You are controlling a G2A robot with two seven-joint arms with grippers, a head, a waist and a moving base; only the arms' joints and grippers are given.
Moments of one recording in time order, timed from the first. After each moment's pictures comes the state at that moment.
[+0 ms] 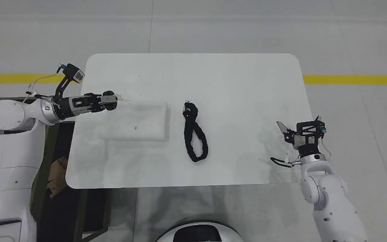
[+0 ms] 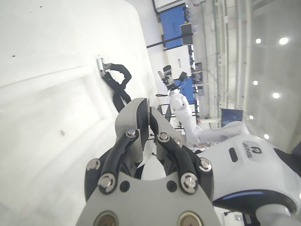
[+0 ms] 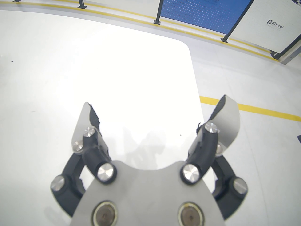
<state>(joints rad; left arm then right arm) 1.01 -0.84 -1.53 -1.21 -0.53 -0.34 -1.46 -1.73 -1.15 1.60 -1.80 -1.33 0.00 0.00</state>
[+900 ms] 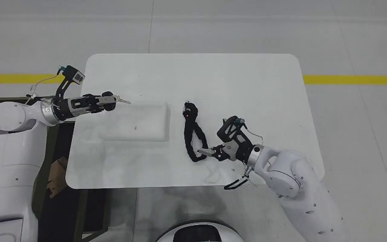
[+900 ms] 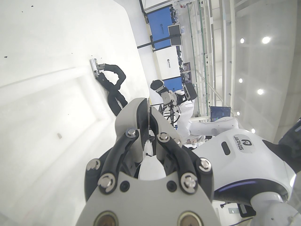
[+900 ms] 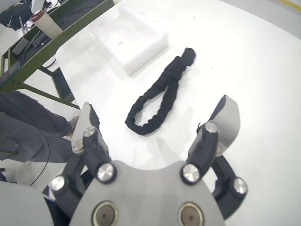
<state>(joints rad) 1.00 -0.84 -1.52 -1.18 -0.55 -0.35 -1.47 -1.42 -1.18 1.14 -2.03 -0.94 -0.33 0.70</state>
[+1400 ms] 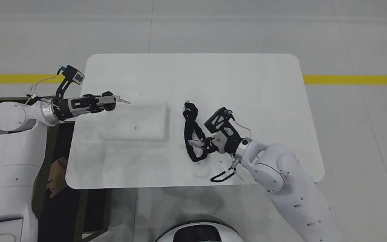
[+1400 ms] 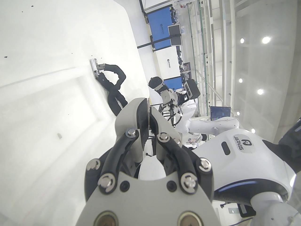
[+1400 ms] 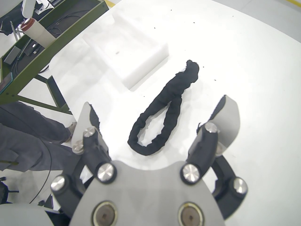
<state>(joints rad) 1.00 -0.84 -1.52 -1.18 -0.55 -0.35 -1.47 -1.36 -1.20 1.07 -2.03 -0.99 -0.22 0.69</state>
